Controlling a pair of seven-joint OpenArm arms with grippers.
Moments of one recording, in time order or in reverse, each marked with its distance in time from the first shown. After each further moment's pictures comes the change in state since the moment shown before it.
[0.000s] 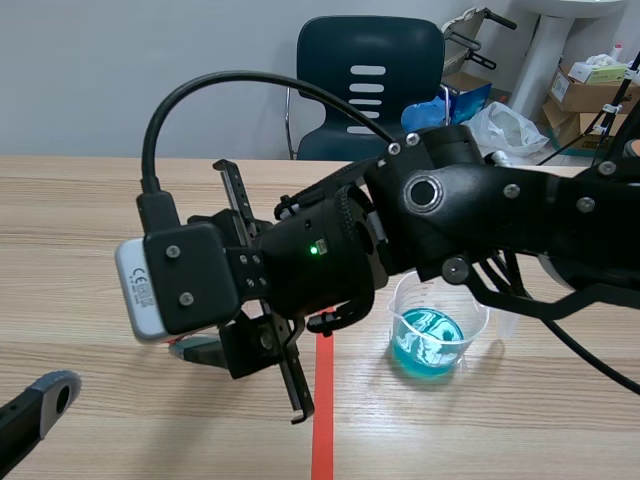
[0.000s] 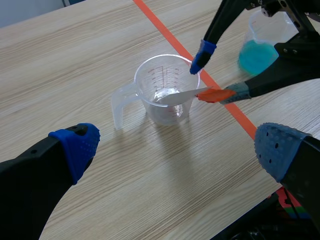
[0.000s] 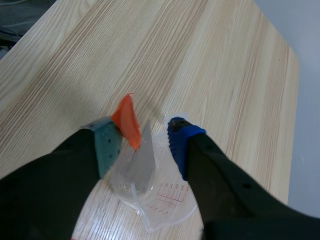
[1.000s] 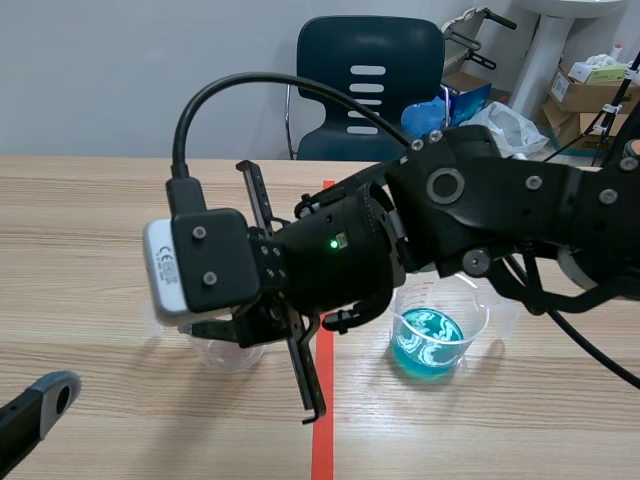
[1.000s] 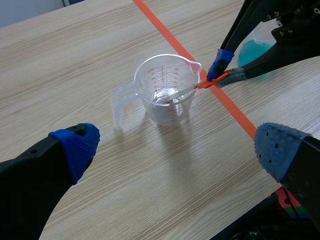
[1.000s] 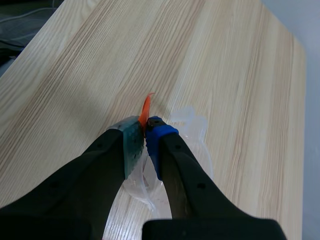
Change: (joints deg) left arm 0.0 0.0 0.0 0.0 0.0 0.0 0.0; right arm 0.0 2.4 0.7 0.0 5.1 -0.4 0.1
